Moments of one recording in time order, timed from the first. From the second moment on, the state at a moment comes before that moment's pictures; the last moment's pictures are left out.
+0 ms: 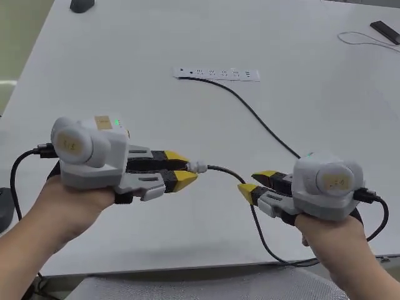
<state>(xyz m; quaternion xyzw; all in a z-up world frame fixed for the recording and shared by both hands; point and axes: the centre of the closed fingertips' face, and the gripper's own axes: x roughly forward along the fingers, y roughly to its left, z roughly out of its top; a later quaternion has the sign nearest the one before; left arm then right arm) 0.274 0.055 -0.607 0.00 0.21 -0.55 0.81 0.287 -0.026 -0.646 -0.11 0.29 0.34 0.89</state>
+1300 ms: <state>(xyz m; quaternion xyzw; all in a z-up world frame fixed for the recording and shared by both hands) 0.276 0.052 -0.610 0.02 0.21 -0.56 0.80 0.284 0.036 -0.629 -0.25 0.24 0.42 0.84</state>
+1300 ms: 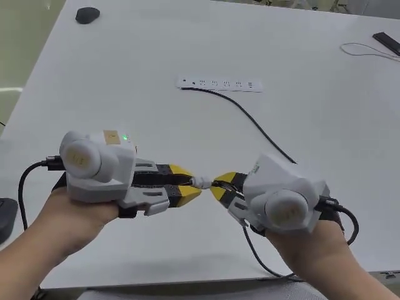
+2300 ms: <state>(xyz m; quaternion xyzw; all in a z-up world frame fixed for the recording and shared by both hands) 0.273 0.044 -0.599 0.02 0.19 -0.55 0.81 0.293 -0.037 -0.679 -0.04 0.34 0.32 0.88</state>
